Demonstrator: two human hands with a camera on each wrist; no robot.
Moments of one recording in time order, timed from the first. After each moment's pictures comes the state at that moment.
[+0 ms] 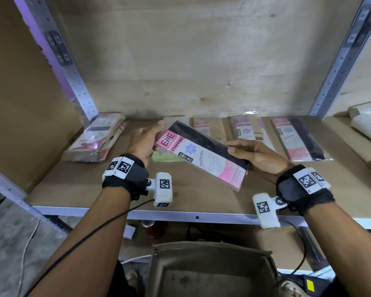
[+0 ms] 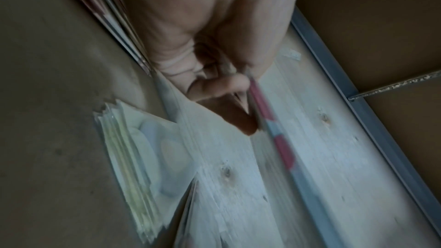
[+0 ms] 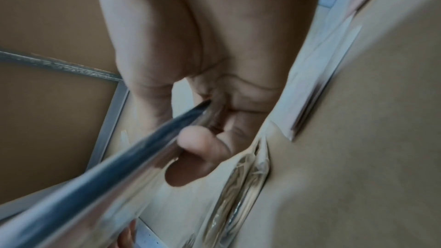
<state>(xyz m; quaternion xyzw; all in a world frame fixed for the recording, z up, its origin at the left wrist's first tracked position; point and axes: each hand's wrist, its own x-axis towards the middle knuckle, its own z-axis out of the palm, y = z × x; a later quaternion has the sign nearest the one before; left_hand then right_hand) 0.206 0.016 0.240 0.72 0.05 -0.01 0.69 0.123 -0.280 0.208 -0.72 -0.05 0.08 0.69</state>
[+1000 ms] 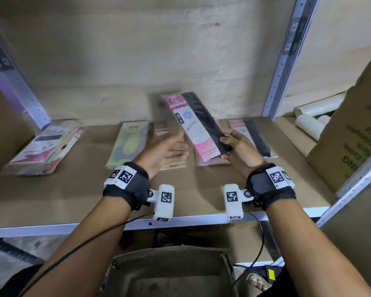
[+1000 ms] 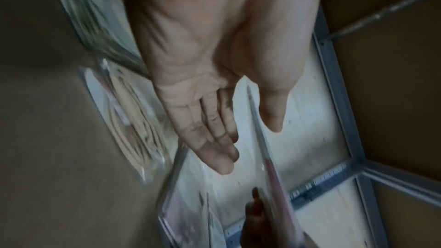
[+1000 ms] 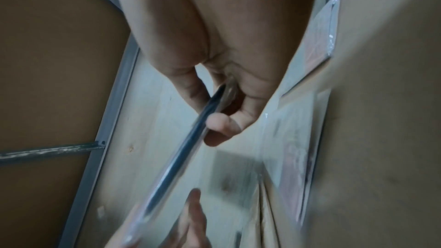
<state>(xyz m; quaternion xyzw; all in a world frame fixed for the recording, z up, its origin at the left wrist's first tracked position) 0.178 -0.117 0.231 0.64 -0.10 -0.24 0.73 0.116 -0.343 0.214 -0.57 0.07 -0.09 0.82</state>
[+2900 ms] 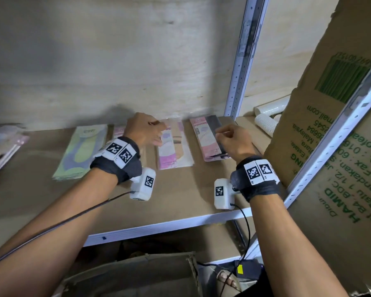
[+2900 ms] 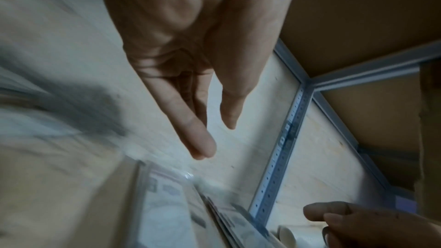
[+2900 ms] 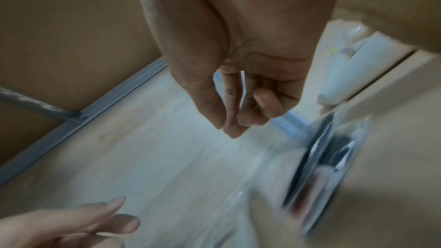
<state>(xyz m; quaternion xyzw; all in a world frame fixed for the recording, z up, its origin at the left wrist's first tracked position) 0.210 -0.203 0.266 0.83 -0.12 -0.08 0.54 0.093 -0.426 0.240 -0.84 0.23 -0.21 0.45</state>
